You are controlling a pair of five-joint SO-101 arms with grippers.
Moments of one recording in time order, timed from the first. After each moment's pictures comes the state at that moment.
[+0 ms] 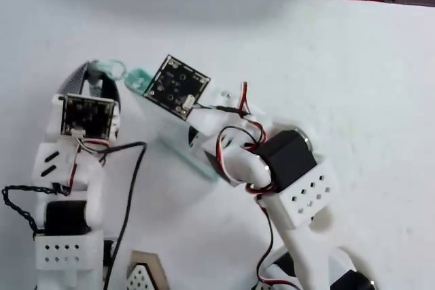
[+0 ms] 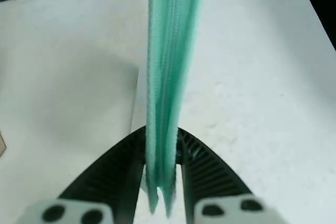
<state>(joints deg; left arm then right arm) -8.1 -74.4 63.0 28.2 -17.3 -37.5 -29.7 7.2 87.6 29.0</state>
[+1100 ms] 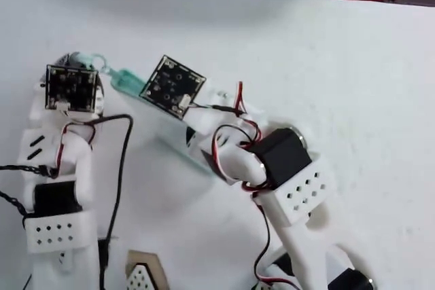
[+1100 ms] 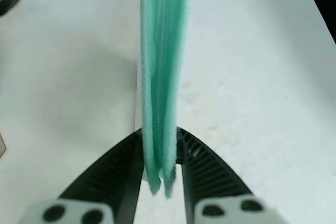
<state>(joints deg) -14.6 -63.9 53.5 32.1 -17.3 -37.5 -29.7 8.4 86.2 29.0</state>
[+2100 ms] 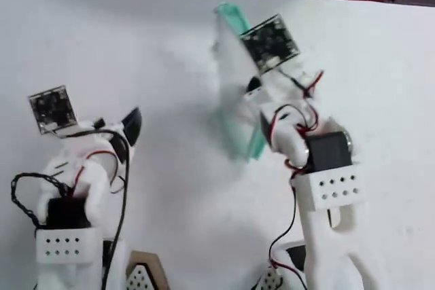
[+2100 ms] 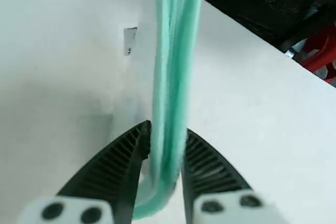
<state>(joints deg) -8.0 -72.6 66.7 51.4 17.2 -13.5 -38.8 22.7 59.9 22.1</state>
